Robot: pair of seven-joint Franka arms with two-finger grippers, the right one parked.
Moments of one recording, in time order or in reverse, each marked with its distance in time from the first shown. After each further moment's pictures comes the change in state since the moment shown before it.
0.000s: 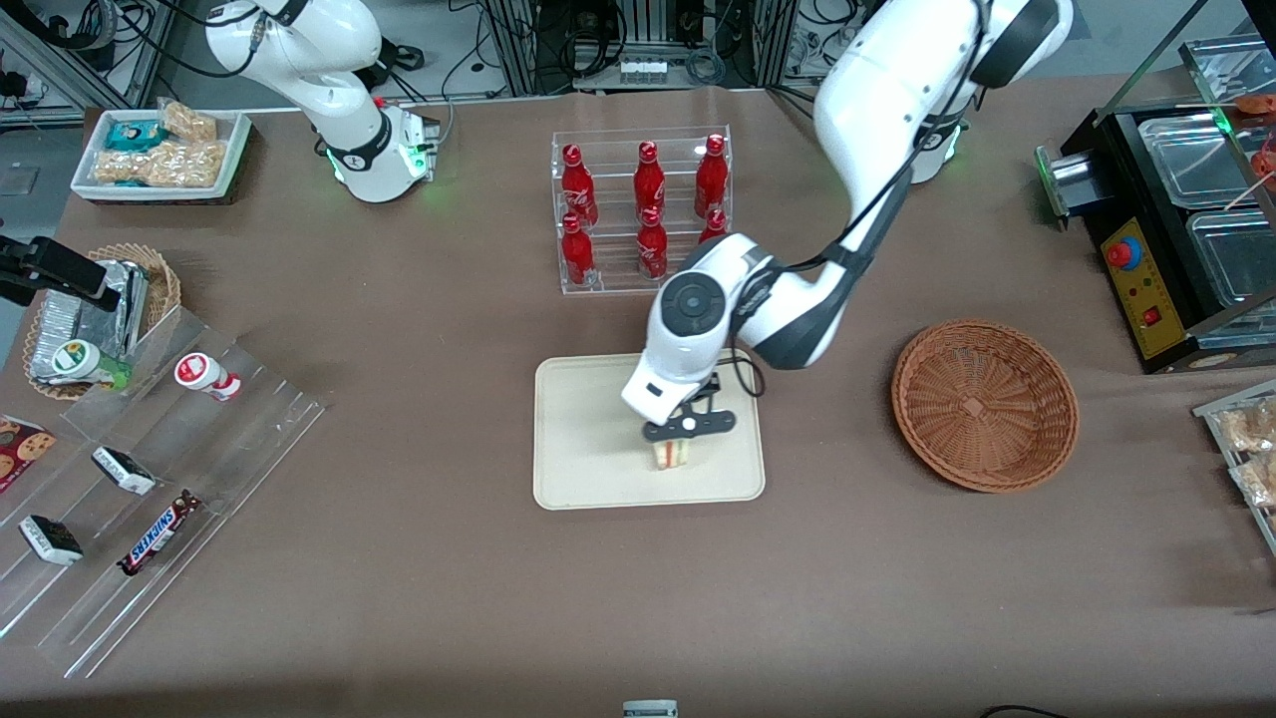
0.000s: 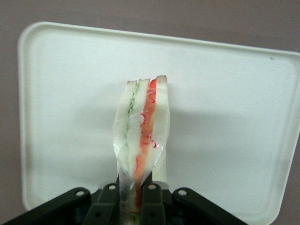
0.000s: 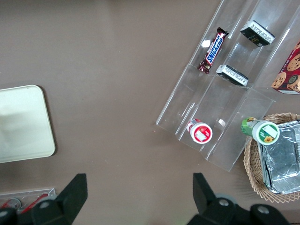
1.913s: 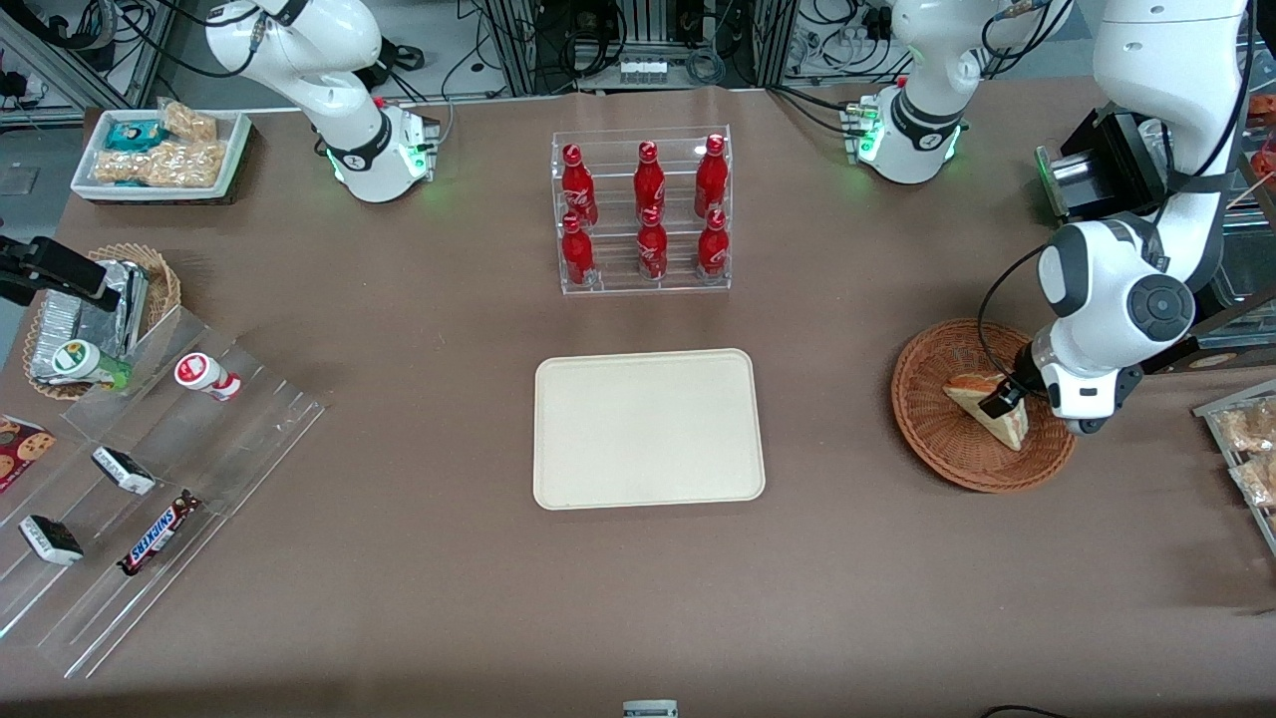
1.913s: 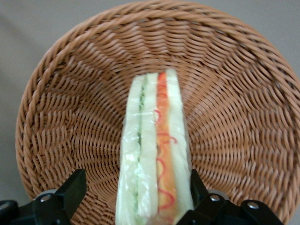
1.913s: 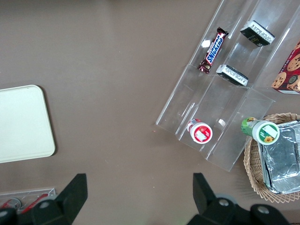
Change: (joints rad) arm 0.616 -0.482 0.227 -0.813 -0.074 0.231 0.127
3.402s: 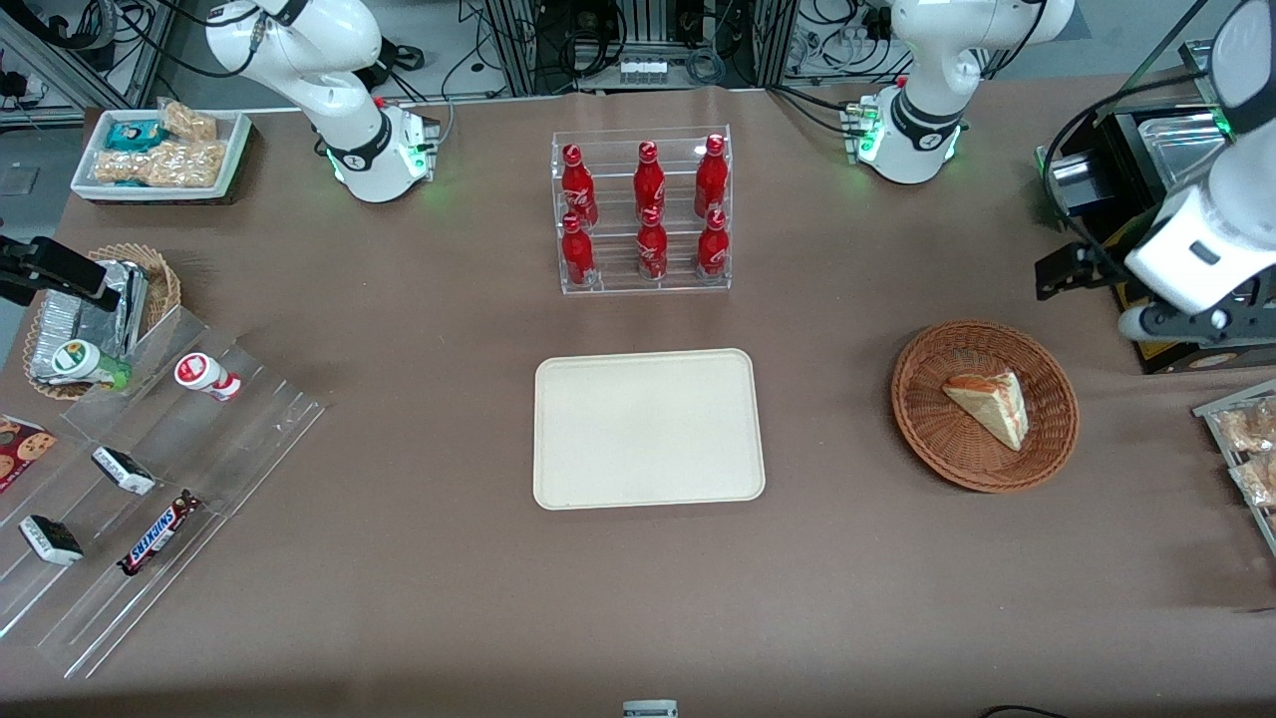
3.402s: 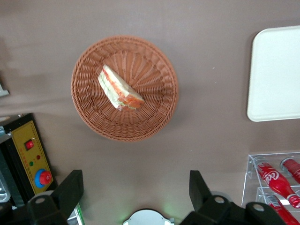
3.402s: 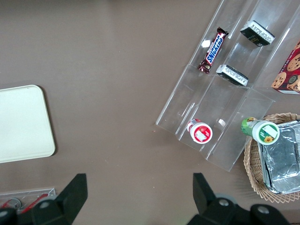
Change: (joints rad) arm -0.079 -0.163 -0.063 0.673 -0.003 -0.959 0.736
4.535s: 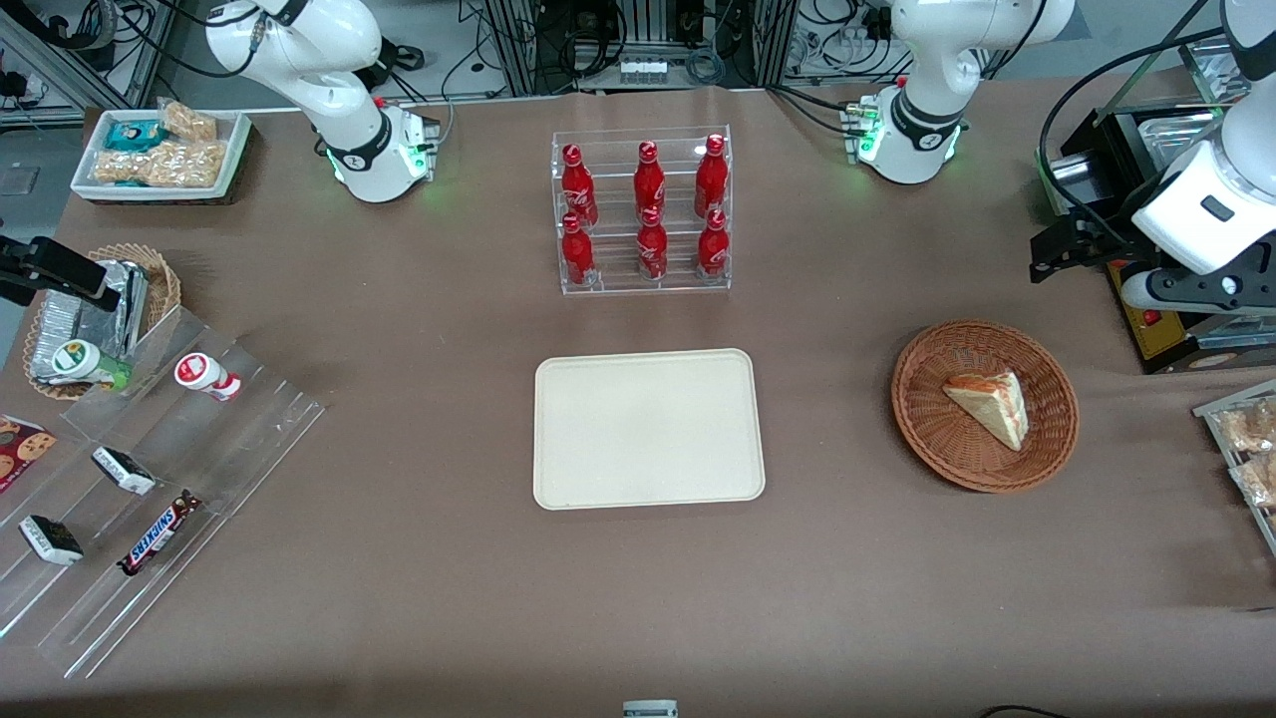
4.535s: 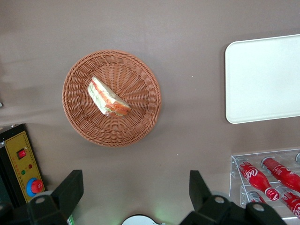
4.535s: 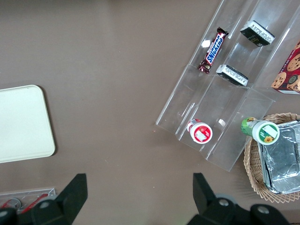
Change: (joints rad) arm -0.015 -0.072 -0.017 0.041 -0.044 -0.008 0.000
